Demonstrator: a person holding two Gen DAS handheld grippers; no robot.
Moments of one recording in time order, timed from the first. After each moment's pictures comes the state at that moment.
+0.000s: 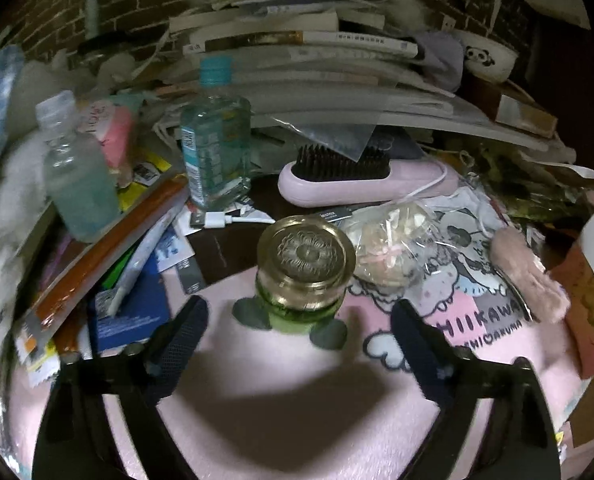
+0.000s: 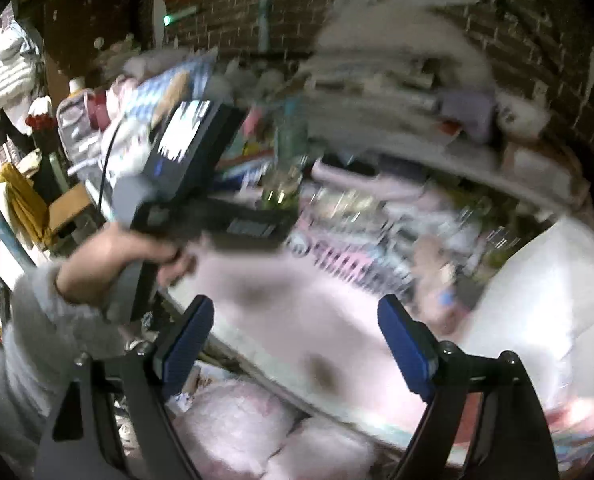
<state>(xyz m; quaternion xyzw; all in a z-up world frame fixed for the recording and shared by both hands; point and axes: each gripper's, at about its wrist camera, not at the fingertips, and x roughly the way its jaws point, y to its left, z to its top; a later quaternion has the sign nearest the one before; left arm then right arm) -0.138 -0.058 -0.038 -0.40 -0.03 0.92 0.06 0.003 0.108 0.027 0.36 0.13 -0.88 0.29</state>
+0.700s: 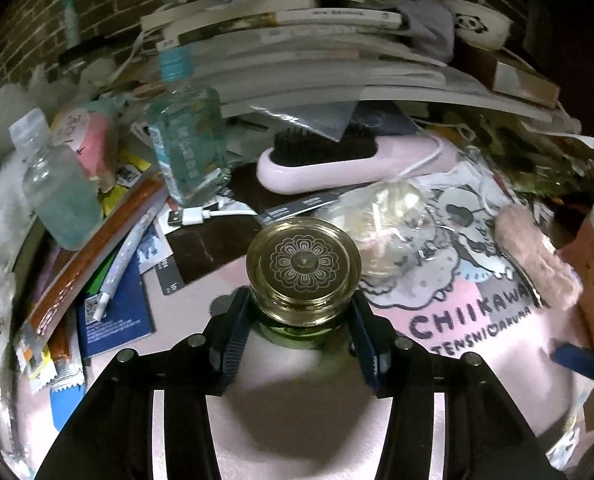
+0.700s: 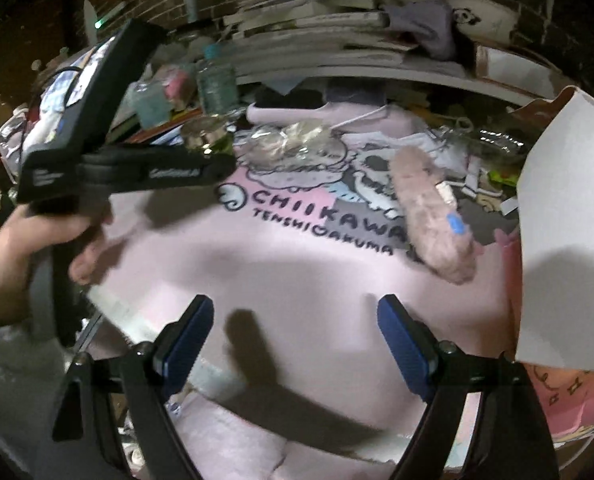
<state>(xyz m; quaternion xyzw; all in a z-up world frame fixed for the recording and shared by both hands) -0.140 -0.036 -0.040 -0.42 0.01 0.91 0.06 -0.041 0.131 -0.032 0.40 0.07 -0.89 0.20</state>
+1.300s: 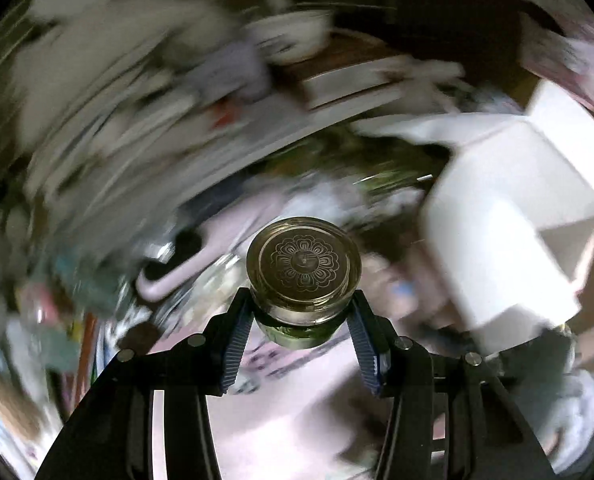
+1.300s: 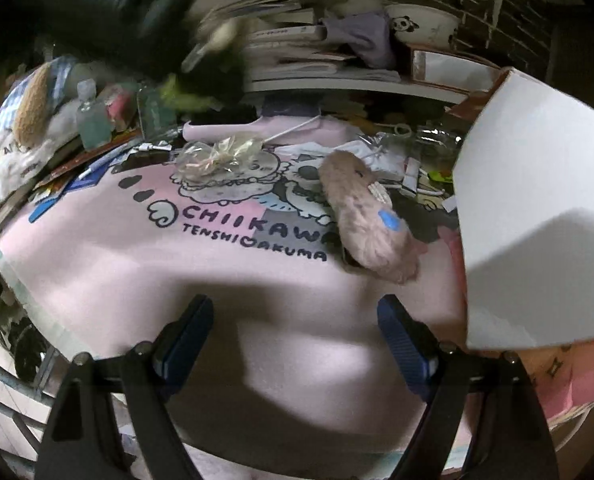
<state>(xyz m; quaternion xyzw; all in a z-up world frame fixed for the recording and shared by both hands) -0.119 0.093 0.070 -0.42 0.16 0.86 0.23 -0.044 0.146 -0.042 0.36 0.06 -0.93 0.10</state>
